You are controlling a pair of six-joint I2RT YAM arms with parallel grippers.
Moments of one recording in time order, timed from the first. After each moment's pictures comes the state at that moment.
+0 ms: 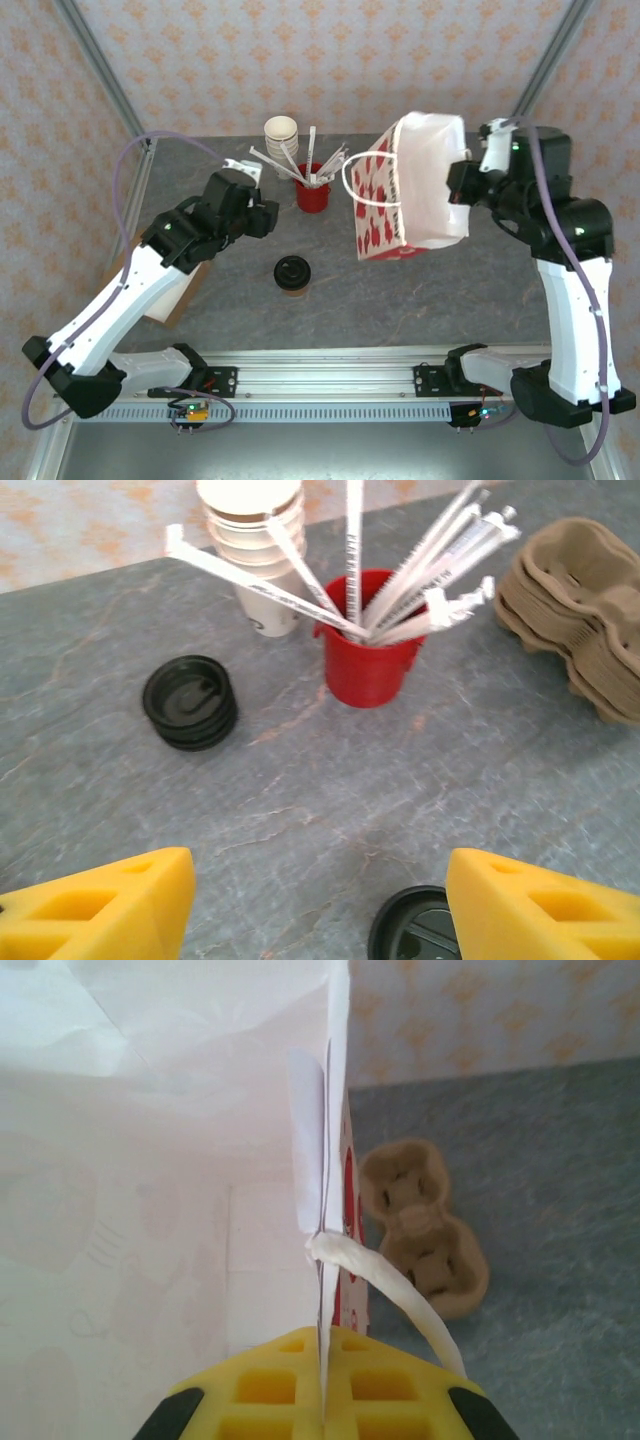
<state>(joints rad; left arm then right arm) -0.60 1.16 1.38 -0.93 -0.37 -0.28 0.24 1.17 1.83 -1.25 -0.12 0.26</state>
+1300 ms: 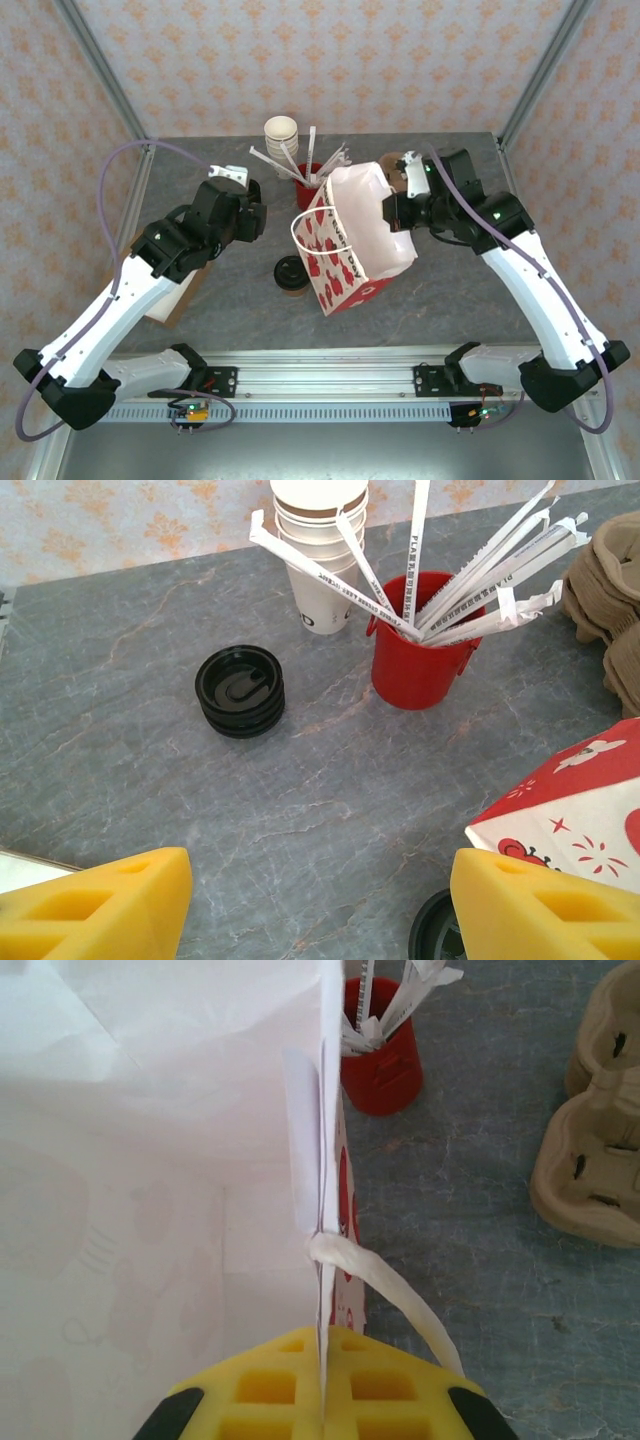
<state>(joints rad) -0.59 1.12 1.33 -0.93 -0.42 -0.31 0.52 1.21 1.53 -1.07 -0.18 0.31</state>
